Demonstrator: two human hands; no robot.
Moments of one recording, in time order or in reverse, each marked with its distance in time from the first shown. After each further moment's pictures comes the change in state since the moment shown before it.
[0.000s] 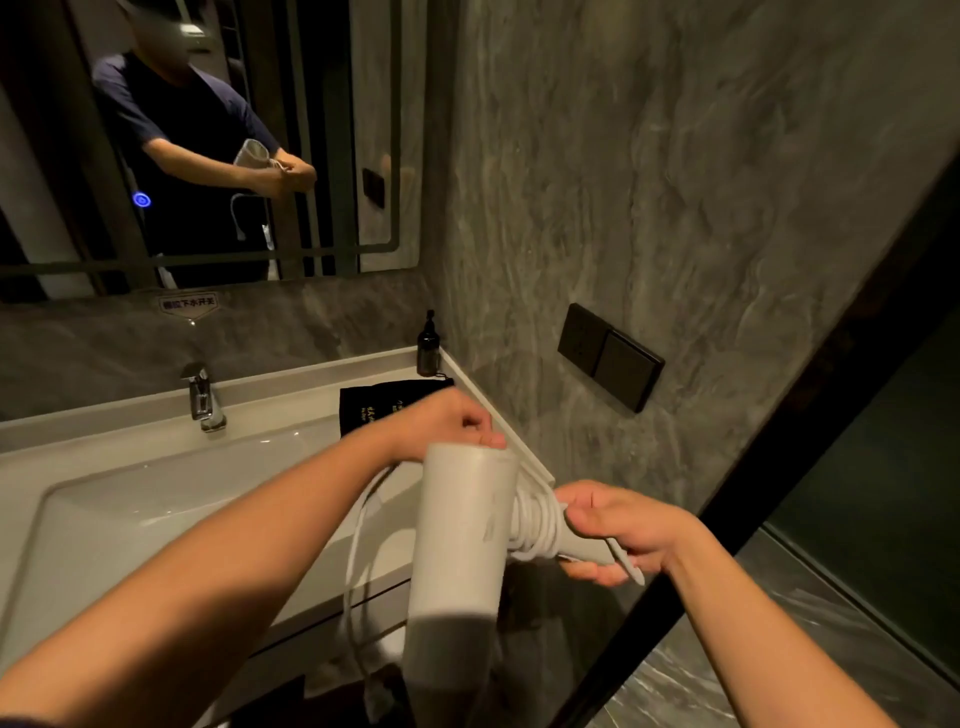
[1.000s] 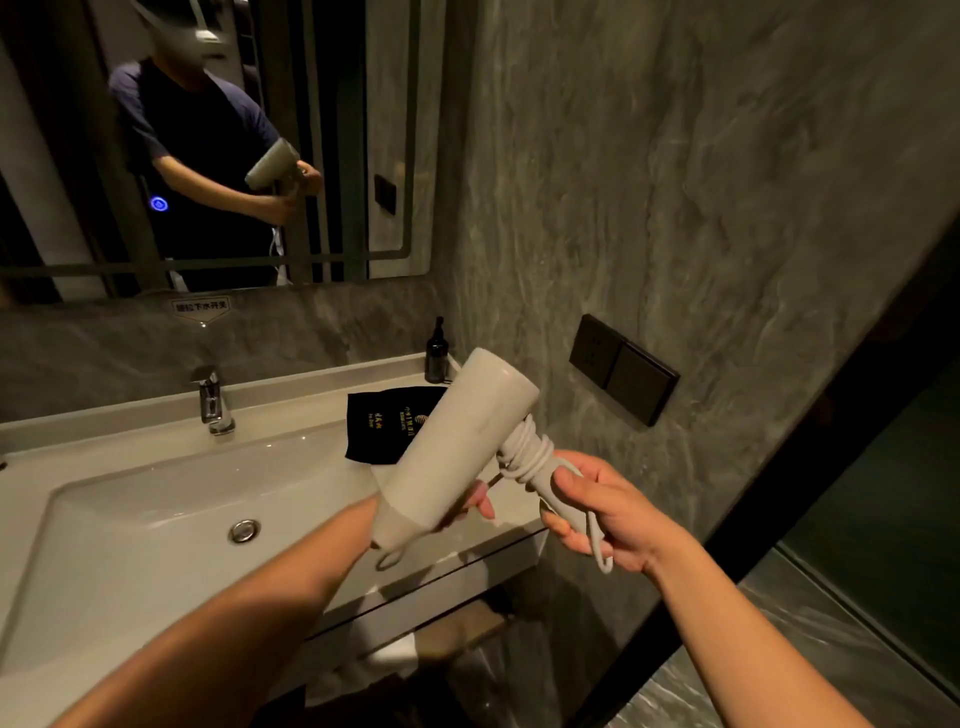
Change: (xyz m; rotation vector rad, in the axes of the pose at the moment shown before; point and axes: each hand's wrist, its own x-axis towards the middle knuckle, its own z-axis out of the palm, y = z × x) left_hand -0.052 -0.061 0.047 -0.439 0.011 -0.247; right_hand 0.029 -0.003 0.001 0.012 0.372 -0.236
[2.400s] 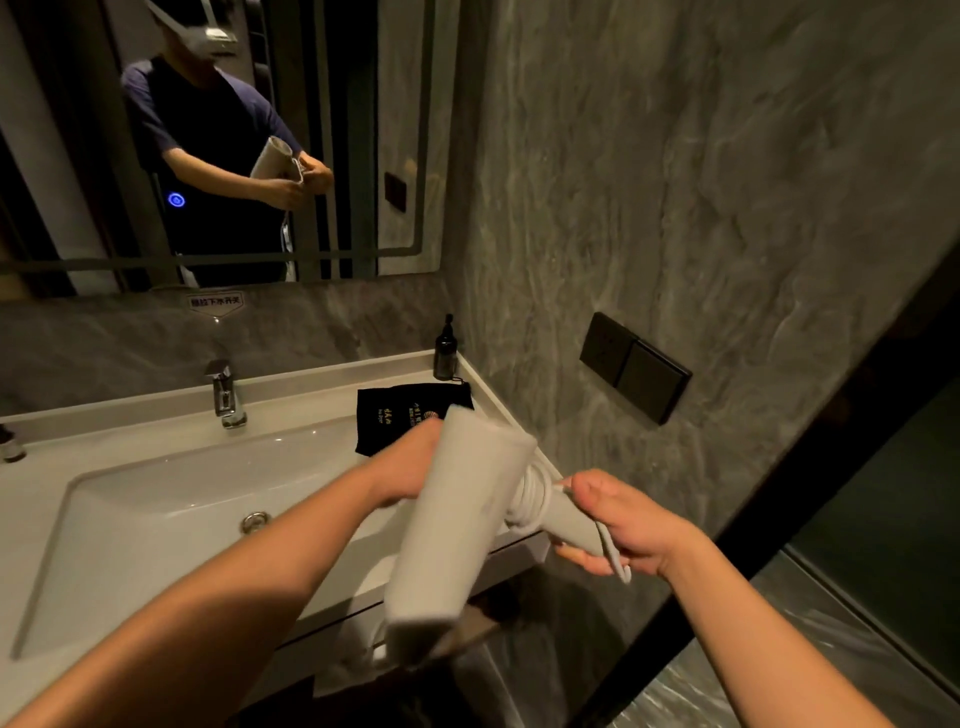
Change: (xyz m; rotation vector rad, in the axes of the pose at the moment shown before) left_hand -0.012 0.045 -0.021 0.099 0.188 0.142; right_hand -0.006 -0.002 0.011 -0.184 -0.090 0.111
